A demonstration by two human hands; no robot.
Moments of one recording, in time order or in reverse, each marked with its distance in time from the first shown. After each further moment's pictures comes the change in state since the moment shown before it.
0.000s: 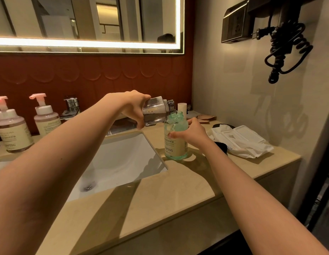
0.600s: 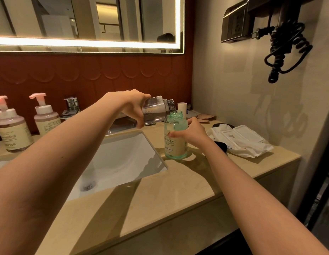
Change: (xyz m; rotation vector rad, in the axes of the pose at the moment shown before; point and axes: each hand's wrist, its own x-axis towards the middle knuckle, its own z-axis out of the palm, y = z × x) left_hand -0.001 0.001 -0.002 0.012 -0.008 0.005; right_hand 0.001 0.000 0.001 -0.008 0.007 0.005
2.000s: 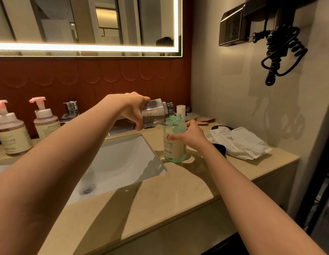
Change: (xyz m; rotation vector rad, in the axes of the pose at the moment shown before) left_hand 0.001 0.000 -0.002 -0.012 -0.019 0.000; right_hand 0.003 0.003 0.001 0.007 -0.005 -0.007
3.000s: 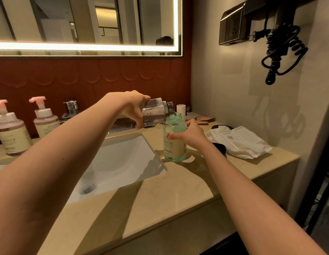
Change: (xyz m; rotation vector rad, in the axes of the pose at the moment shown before) left_hand 0.001 0.002 -0.002 0.059 0.003 0.003; right_hand -0.001 -0.001 -0.001 -0.007 -0.002 -0.001
